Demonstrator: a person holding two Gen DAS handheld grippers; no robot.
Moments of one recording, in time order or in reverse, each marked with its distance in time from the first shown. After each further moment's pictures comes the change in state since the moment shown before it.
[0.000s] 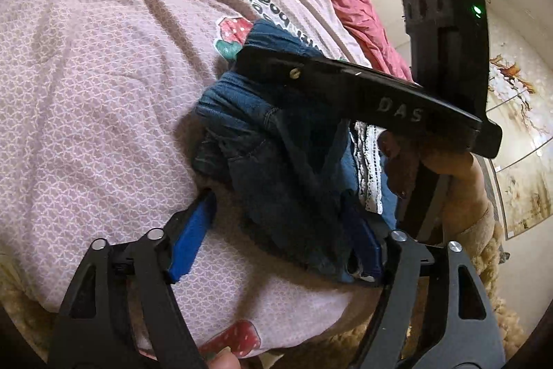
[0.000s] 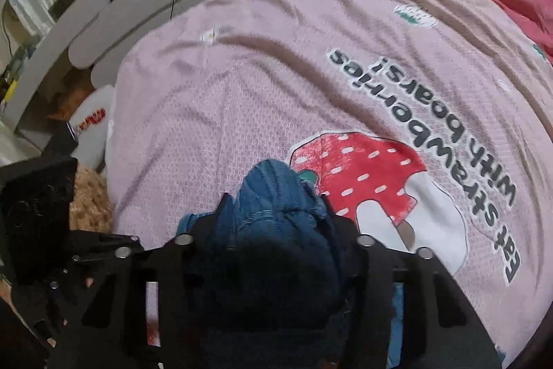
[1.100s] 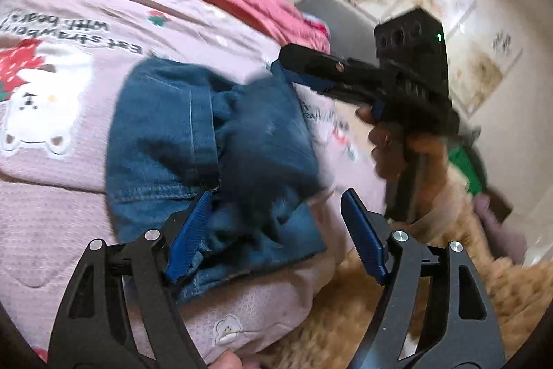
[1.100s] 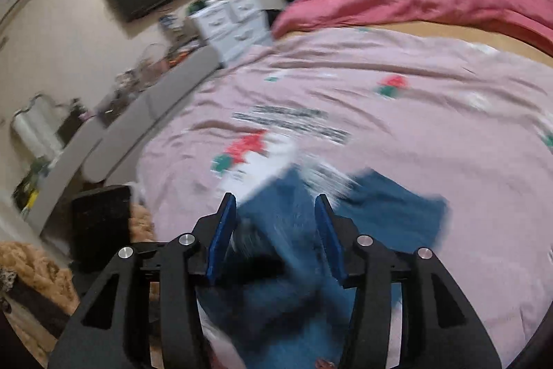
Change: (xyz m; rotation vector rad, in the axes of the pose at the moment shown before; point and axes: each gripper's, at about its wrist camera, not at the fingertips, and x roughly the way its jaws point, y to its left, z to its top) left arm 0.084 -0.151 -0.067 0.499 0.121 -0.271; right arm -0.201 -0.080 -0.200 0.378 -0.419 -0.041
